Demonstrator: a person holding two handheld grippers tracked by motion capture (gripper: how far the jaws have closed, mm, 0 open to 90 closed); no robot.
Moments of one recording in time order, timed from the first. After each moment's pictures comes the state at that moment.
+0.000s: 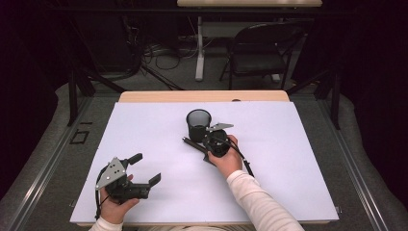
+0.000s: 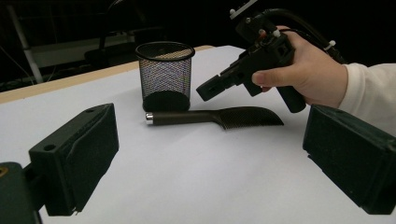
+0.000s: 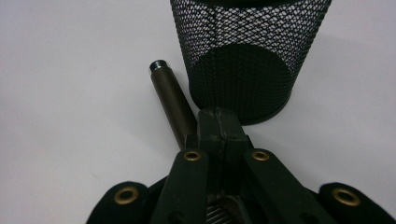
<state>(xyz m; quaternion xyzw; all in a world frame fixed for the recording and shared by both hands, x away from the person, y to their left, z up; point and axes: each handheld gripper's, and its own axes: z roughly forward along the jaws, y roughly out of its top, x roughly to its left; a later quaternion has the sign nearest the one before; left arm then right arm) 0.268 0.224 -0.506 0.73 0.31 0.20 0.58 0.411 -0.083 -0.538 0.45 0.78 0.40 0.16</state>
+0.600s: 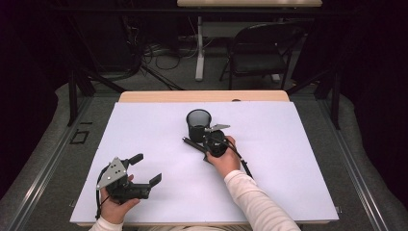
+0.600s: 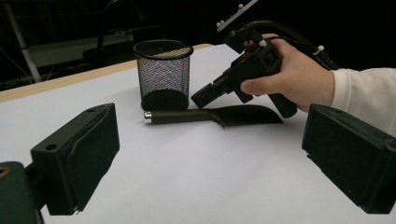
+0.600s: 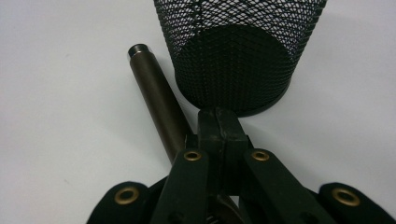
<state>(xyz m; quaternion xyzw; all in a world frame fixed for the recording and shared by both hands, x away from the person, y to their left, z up) 0.268 0.223 -0.507 0.73 0.30 0.20 0.58 0.420 -0.078 -0.553 0.47 0.78 0.37 0.16</state>
